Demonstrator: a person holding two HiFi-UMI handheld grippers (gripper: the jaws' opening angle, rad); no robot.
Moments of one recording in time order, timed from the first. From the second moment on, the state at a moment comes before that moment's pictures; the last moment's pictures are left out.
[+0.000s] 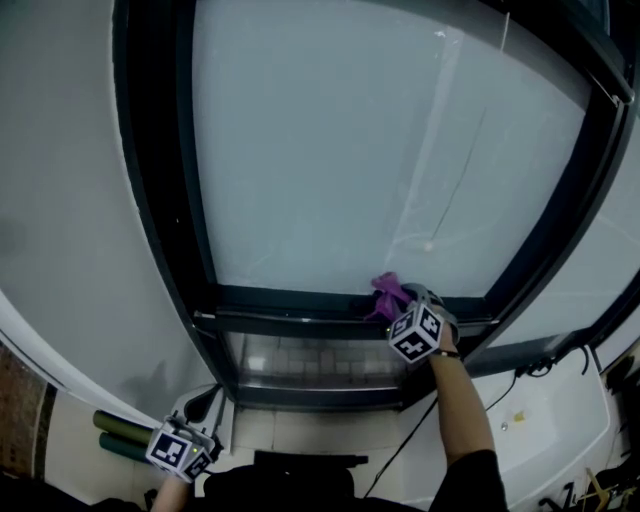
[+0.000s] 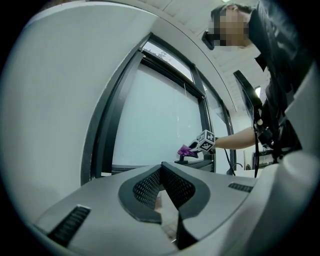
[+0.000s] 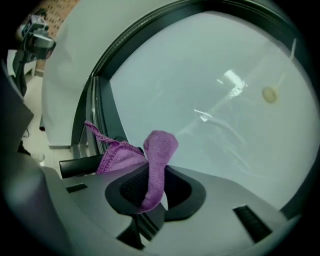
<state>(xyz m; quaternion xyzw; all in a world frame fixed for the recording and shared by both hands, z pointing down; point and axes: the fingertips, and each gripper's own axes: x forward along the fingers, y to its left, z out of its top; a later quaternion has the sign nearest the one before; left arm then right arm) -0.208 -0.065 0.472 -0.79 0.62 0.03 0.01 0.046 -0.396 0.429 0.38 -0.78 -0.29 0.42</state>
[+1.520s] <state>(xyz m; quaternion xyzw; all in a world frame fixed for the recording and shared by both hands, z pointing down) -0.113 -0.133 0.467 -0.82 0.58 0.01 0.03 0.093 -0.412 0.492 0.33 -0.73 -0.34 0.50</state>
